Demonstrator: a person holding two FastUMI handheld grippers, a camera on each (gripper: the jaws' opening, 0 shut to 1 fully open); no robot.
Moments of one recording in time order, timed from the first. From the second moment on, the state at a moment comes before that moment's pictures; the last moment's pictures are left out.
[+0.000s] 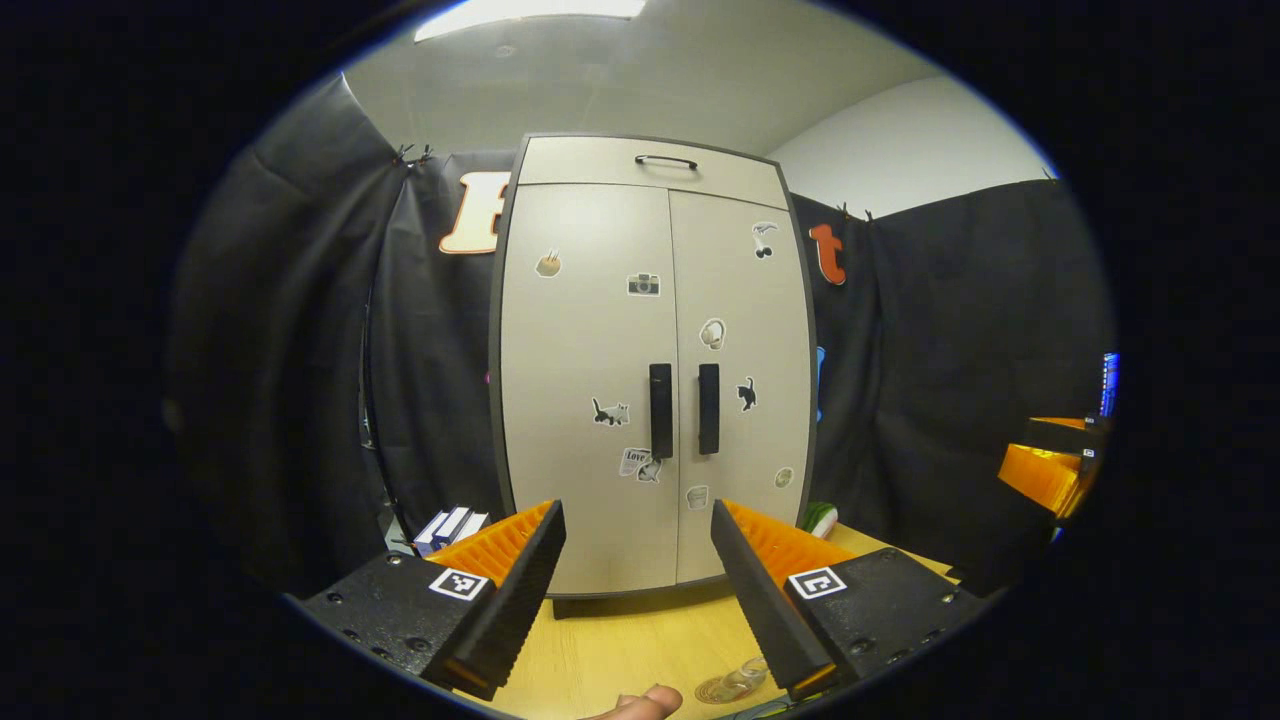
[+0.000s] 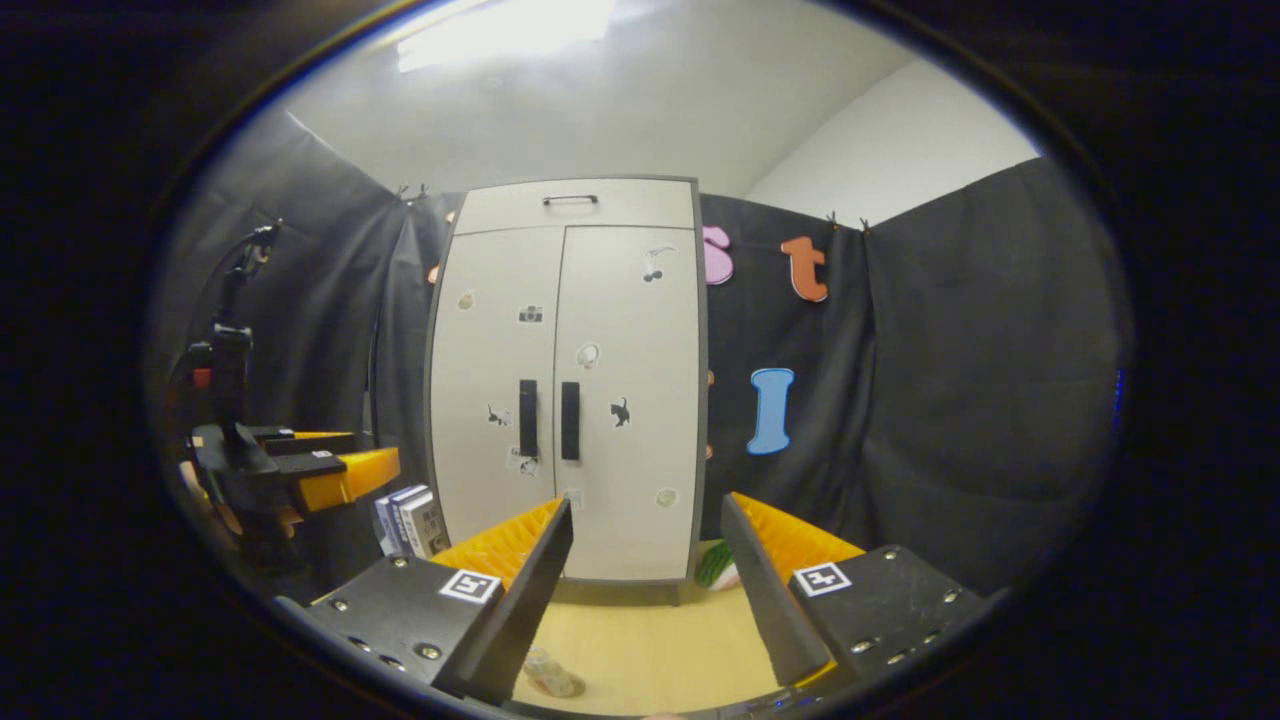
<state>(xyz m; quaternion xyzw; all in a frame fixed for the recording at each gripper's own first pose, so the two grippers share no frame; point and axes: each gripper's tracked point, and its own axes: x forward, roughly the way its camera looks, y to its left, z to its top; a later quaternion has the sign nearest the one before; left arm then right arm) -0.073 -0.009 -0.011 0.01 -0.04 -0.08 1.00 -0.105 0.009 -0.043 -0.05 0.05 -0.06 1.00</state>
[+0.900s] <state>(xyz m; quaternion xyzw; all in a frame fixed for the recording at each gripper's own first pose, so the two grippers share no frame) -0.044 0.013 -0.023 0.02 -0.05 -0.09 0.99 -0.070 0.033 -0.072 -0.04 0.05 -0.05 1.00</state>
